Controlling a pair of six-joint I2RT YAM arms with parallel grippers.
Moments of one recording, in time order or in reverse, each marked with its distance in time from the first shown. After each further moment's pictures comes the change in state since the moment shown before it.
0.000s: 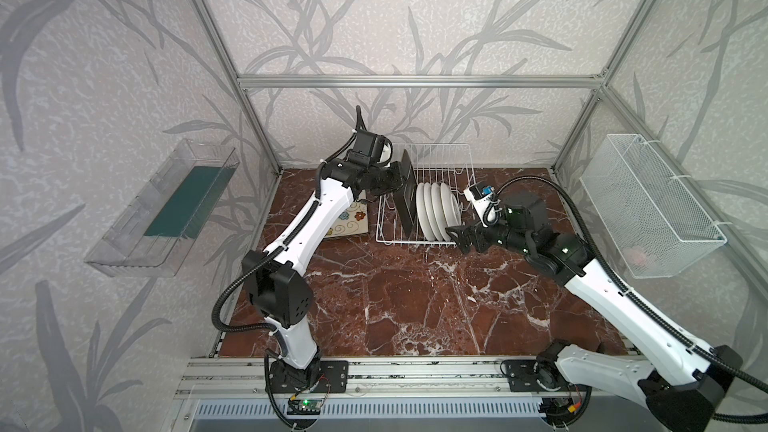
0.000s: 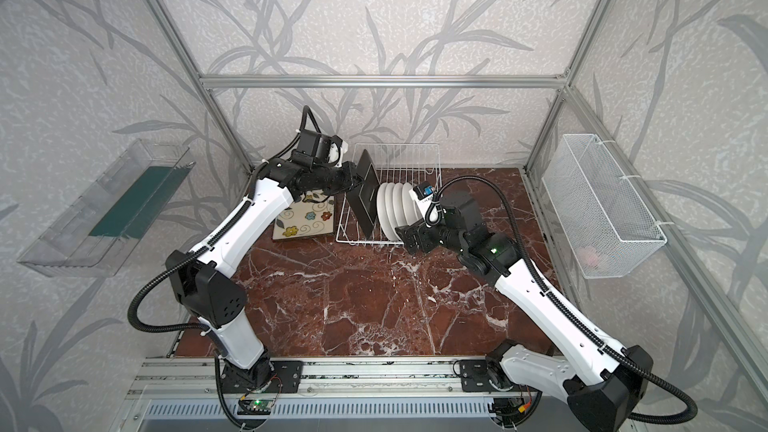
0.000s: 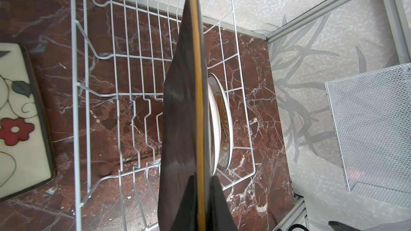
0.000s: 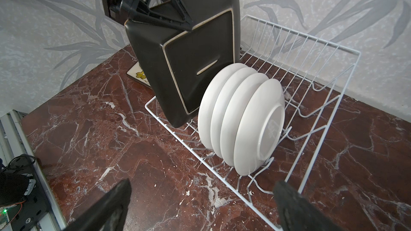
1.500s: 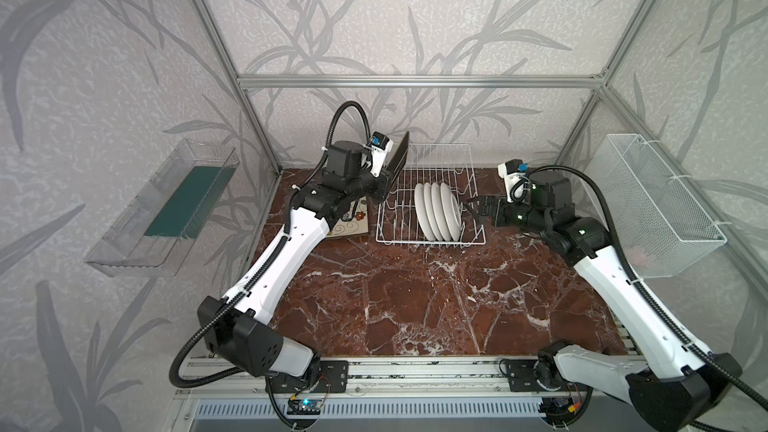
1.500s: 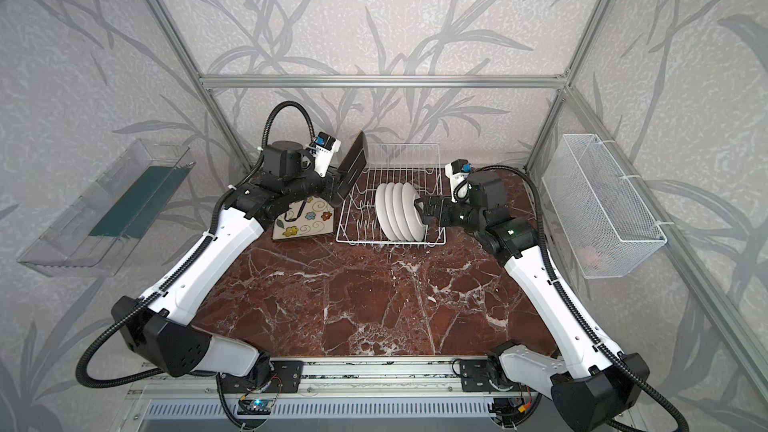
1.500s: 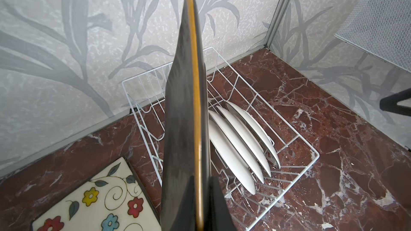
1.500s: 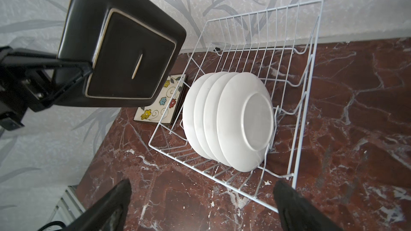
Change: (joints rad) left arm 0.011 -0.320 -0.337 0.301 -0.083 0.662; right arm -0.265 0.053 0.106 -0.045 -0.196 0.384
